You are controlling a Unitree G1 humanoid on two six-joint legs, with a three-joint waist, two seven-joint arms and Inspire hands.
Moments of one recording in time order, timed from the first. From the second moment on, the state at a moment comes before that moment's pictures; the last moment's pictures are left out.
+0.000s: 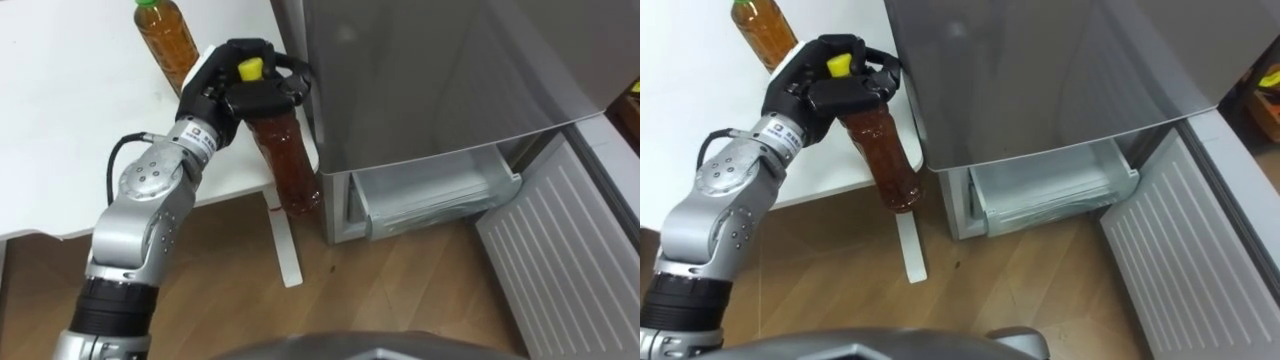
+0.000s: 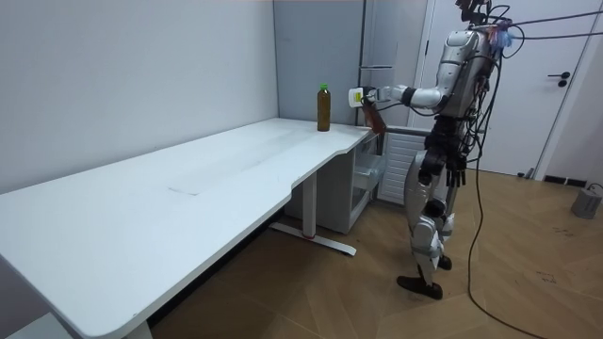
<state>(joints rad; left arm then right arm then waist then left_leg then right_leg) -0.04 0.24 -0.08 -0.12 -0.32 0.32 -0.13 0.11 -0.26 0.02 1.32 -0.20 0.31 0.24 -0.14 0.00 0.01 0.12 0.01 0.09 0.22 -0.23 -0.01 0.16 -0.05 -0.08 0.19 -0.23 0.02</state>
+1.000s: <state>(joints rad) 0.05 0.21 -0.08 -0.24 -0.39 0.32 -0.14 0.09 -0.26 0.05 1.19 -0.12 0.28 0.11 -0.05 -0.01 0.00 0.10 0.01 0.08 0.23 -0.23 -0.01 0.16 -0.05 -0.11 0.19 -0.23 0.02</state>
